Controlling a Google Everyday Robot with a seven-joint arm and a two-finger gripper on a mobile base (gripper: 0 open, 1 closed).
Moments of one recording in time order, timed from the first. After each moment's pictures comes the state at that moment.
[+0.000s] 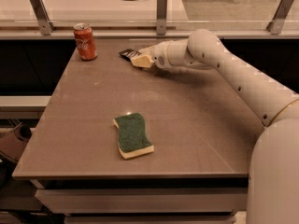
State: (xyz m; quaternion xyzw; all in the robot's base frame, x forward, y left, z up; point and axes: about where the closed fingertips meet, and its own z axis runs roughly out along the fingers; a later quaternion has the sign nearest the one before) arm 0.786 0.026 0.817 -0.41 0.72 0.27 0.49
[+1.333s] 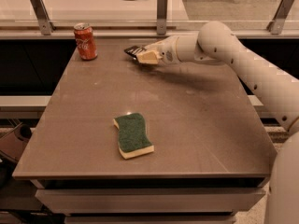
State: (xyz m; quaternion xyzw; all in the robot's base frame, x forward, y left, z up) arm 0.764 0.005 0.853 -0.41 0.72 0.26 0.49
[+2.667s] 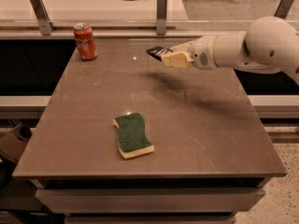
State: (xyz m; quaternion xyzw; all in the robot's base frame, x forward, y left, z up) arm 0.665 -0.072 0.902 -0.38 0.74 0.25 0.49
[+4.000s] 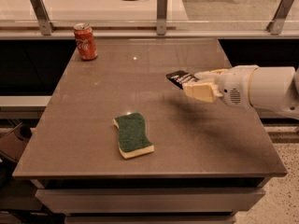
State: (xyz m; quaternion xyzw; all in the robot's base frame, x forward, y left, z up) arm 0.537 -0.122 0.897 -0.32 0.78 0.22 0.49
